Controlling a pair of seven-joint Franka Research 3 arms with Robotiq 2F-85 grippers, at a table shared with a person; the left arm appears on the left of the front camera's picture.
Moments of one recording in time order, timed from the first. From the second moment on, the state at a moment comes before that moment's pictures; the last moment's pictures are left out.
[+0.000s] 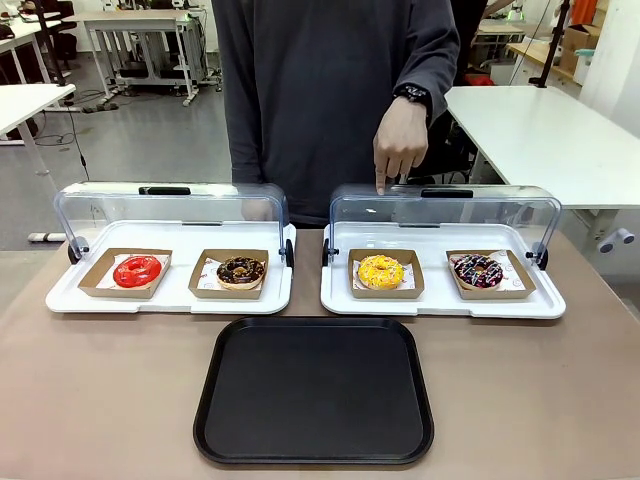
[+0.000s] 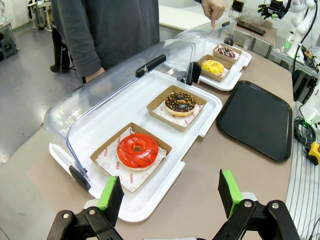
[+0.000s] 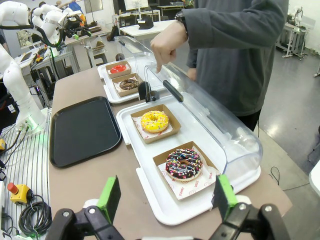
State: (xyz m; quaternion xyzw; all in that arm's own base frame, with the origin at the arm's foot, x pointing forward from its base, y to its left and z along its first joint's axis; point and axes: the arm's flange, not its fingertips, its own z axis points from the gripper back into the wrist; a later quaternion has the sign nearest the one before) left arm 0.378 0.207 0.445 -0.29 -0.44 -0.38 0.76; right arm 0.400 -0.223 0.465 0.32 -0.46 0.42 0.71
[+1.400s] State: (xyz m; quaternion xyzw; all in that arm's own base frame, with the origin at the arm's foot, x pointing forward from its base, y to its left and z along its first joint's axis) left arm 0.378 0.207 0.445 -0.29 -0.44 -0.38 0.76; right arm 0.400 -0.223 0.465 0.32 -0.46 0.42 0.71
